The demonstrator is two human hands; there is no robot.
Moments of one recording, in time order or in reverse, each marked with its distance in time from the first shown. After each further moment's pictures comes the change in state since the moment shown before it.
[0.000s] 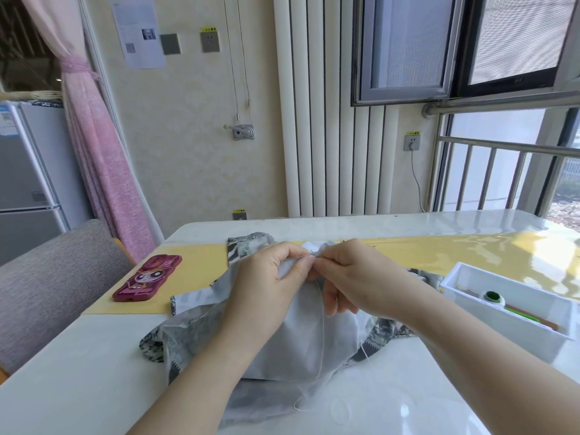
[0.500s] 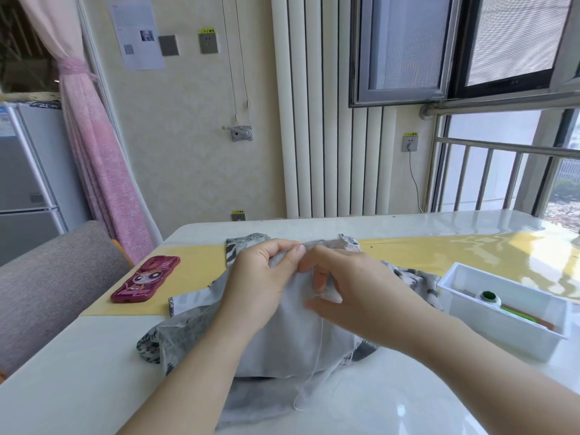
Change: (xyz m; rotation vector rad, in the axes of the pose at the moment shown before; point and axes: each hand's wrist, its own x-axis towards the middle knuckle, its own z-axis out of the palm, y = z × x) left_hand 0.008 0.003 -0.001 -0.263 -0.003 -0.137; right_hand -0.009 0.020 0.008 -0.388 0.168 -0.402
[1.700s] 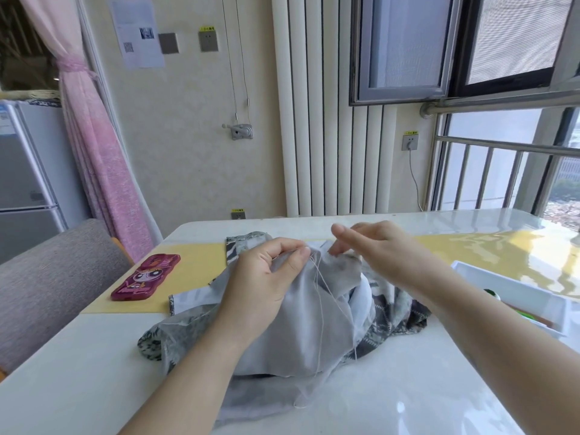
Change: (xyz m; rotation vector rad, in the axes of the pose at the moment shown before) left_hand -0.009 0.000 -0.001 -0.044 -0.016 0.018; right_hand 0.016 0.020 -0.029 0.423 0.054 0.454
